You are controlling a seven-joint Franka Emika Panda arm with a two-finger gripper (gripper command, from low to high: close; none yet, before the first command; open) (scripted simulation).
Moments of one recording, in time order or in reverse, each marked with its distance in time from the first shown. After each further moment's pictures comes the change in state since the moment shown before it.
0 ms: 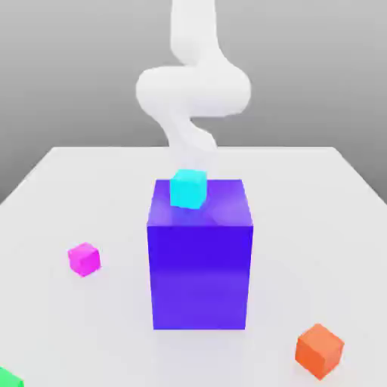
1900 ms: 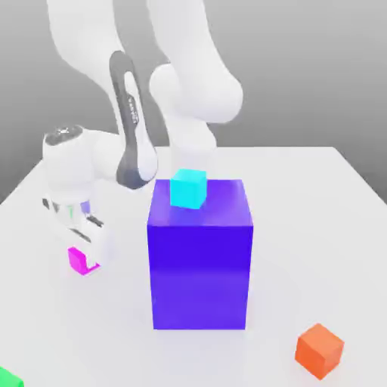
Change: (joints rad) arm -0.720 0.980 -0.178 -0.541 -0.488 0.781 0.248
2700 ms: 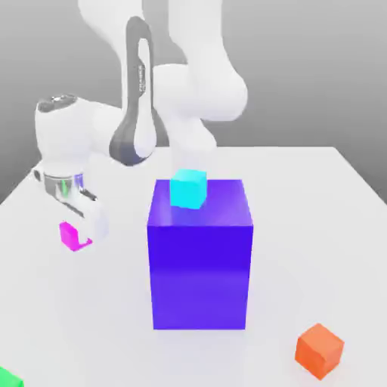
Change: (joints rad) arm 0.197 -0.307 -0.130 -0.075 0.296 -0.218 -0.236
